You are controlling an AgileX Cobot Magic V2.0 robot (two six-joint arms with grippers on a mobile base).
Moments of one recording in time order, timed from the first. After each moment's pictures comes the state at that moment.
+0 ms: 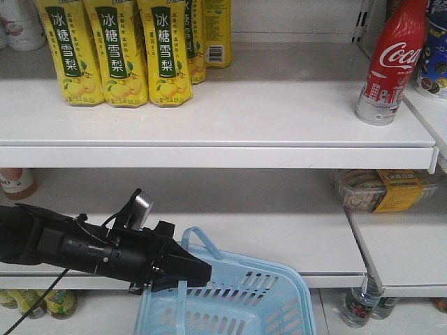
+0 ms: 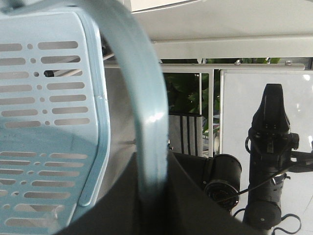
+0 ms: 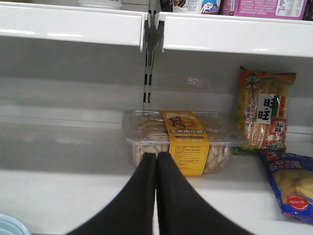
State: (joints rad) left arm -0.26 1.83 -0.79 -1.58 1.16 0.91; right arm -0.03 -0.01 0.03 -0.03 0.12 -0.05
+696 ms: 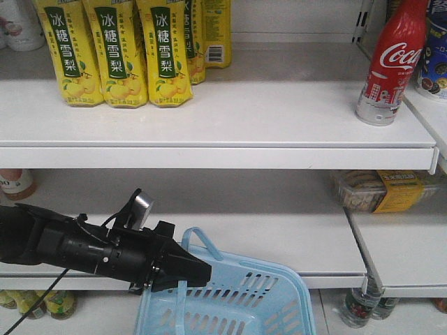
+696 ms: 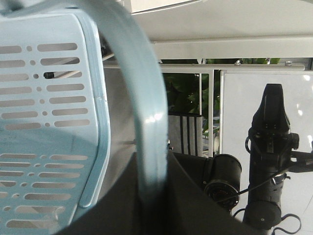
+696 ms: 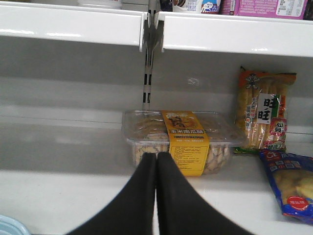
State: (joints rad) left arm -0.26 1.83 -0.79 -1.58 1.16 0.91; right arm -0.03 -0.01 0.03 -0.03 0.12 -0.05
